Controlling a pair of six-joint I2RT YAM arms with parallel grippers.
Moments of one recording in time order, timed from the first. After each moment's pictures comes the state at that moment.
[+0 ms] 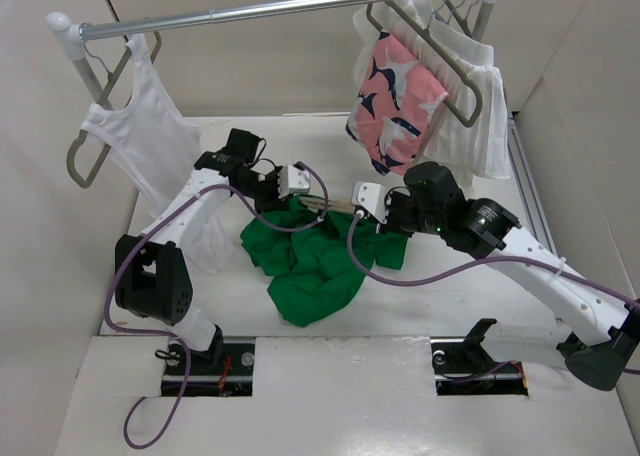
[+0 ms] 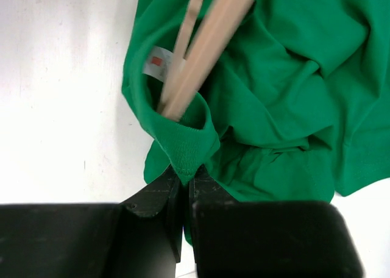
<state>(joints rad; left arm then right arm) -0.29 1.57 1.31 -0.87 0.68 1.12 0.78 1.16 1.24 -0.74 -0.08 -0.68</state>
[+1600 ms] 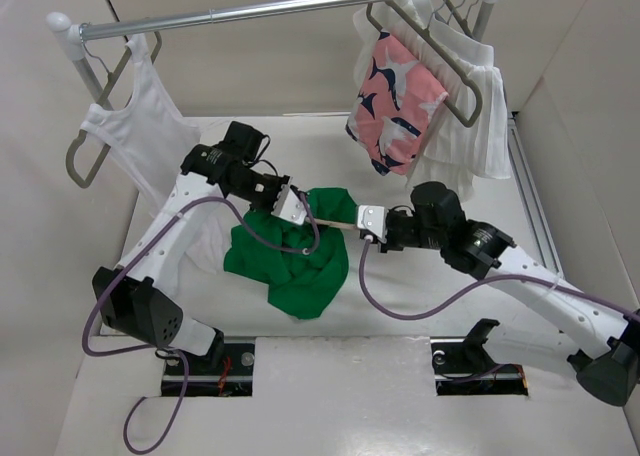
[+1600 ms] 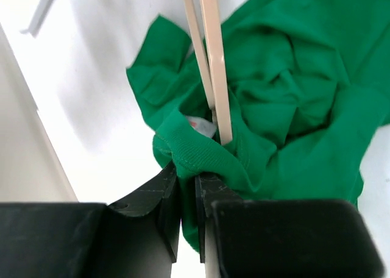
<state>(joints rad) -0.40 1.44 1.48 -1.18 0.64 1.62 0.78 1.06 0.98 -0.41 -0.35 -0.73</state>
